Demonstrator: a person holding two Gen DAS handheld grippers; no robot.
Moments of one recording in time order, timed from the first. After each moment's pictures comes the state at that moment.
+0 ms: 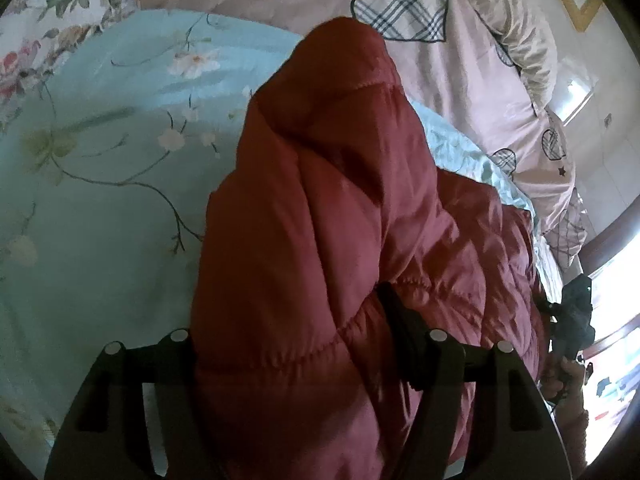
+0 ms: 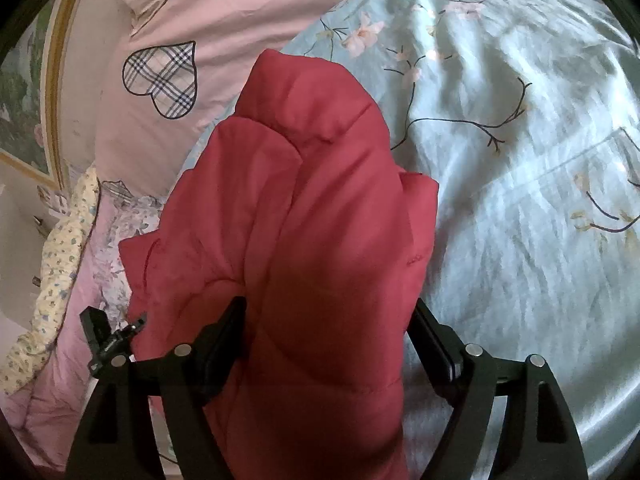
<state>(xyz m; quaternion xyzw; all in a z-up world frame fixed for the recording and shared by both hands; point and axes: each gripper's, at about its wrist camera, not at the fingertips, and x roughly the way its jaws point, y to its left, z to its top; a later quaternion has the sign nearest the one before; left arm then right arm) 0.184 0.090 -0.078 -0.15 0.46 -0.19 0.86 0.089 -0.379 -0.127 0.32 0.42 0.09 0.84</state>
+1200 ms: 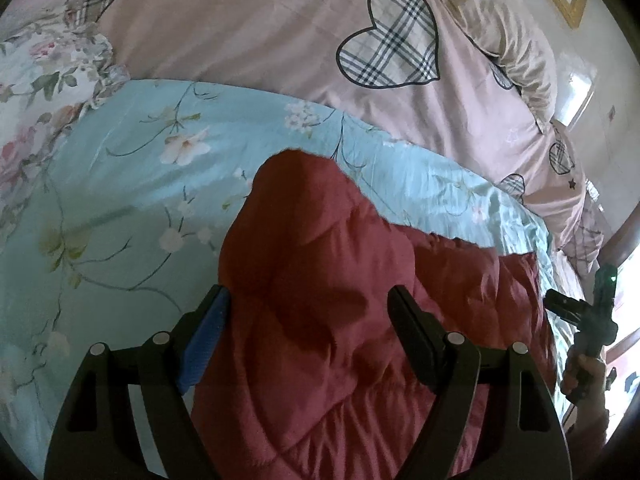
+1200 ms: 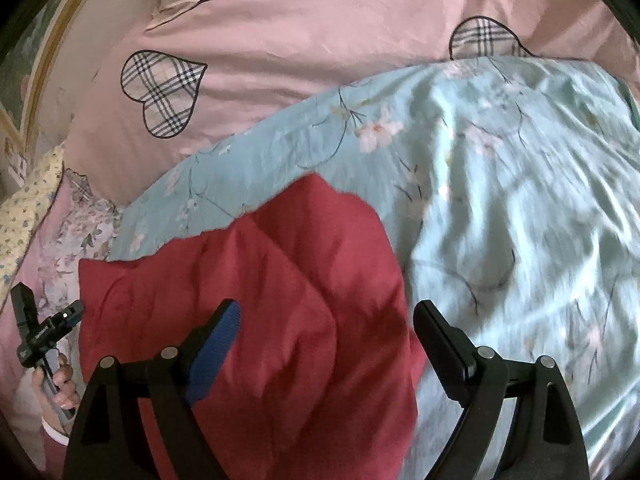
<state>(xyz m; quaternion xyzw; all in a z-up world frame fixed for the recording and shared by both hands) 0.229 0.073 -0.024 -0.11 0.41 -0.17 0.89 0.147 -0.371 -0.058 0.18 0.39 0.00 0.90</state>
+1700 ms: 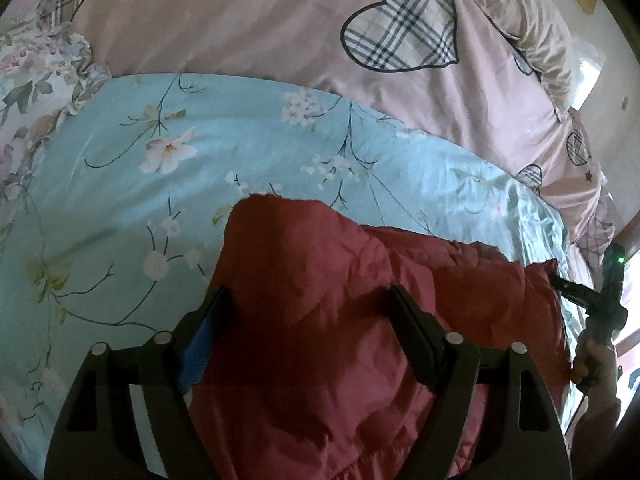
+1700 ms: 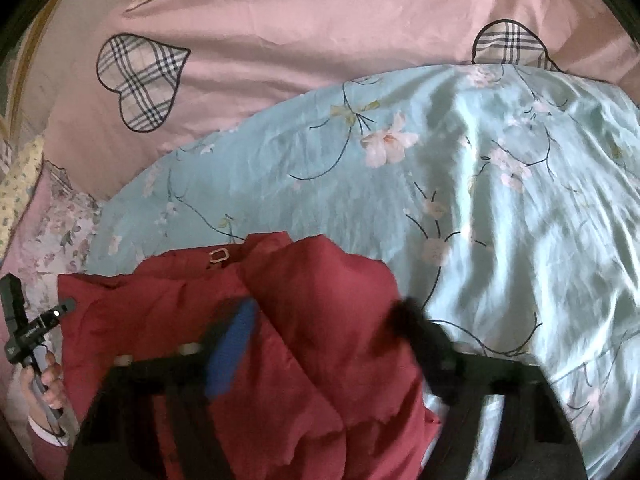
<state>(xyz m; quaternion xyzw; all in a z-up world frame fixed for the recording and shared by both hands) 0.274 0.056 -0.037 -0.09 0.44 -0.16 0.88 0.198 -0.368 -0.062 0.16 0.42 -0.01 0.89</state>
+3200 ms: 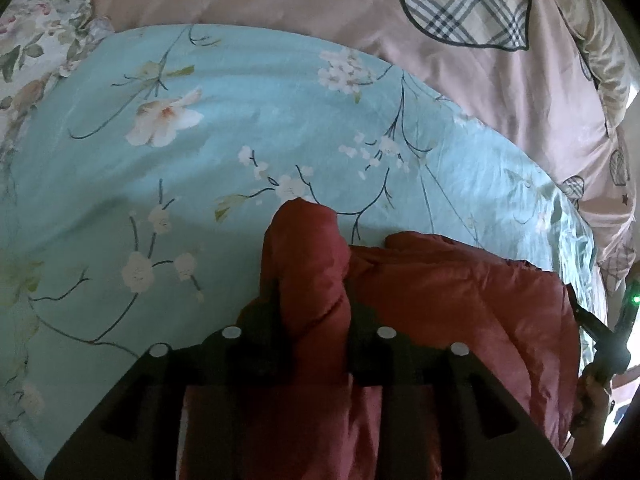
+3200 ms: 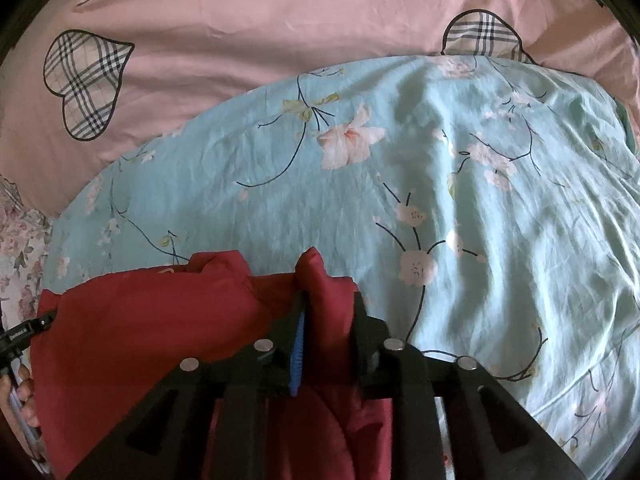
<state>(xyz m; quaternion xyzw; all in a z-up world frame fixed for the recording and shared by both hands) 0.329 0.047 -0.074 -0.10 0.51 -0.10 0.85 0.226 -0.372 -0.086 0.15 0.41 -0.09 0.89</state>
